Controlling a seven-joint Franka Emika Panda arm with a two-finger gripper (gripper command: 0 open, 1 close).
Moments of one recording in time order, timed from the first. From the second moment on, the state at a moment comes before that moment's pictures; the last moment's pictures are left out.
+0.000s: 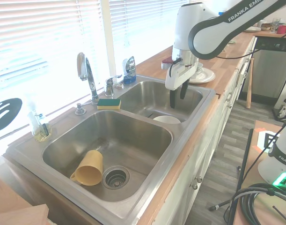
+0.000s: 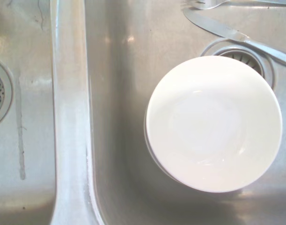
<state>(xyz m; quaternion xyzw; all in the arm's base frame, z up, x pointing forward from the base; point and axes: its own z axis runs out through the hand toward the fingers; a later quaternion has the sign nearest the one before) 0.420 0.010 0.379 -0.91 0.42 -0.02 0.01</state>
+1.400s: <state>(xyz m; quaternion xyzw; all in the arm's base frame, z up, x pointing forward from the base) 0.445 0.010 0.392 -0.90 0.43 -0.04 0.01</state>
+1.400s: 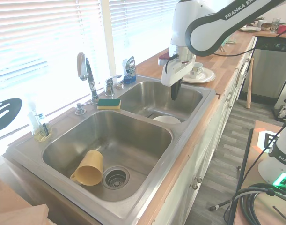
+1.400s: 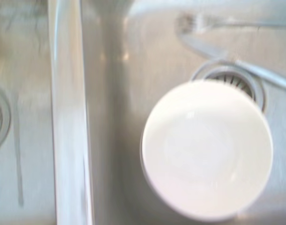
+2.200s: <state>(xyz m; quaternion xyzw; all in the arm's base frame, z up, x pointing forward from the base) 0.616 0.004 0.390 -0.88 0.47 -0.06 0.00</state>
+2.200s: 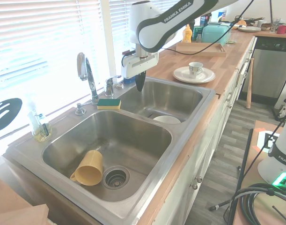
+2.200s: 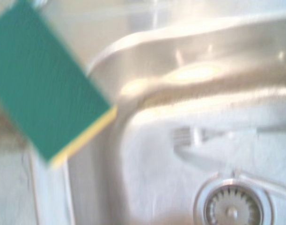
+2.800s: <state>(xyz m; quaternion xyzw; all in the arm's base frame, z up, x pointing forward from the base) 0.665 0.007 0.404 -0.87 0.49 -0.09 0.01</state>
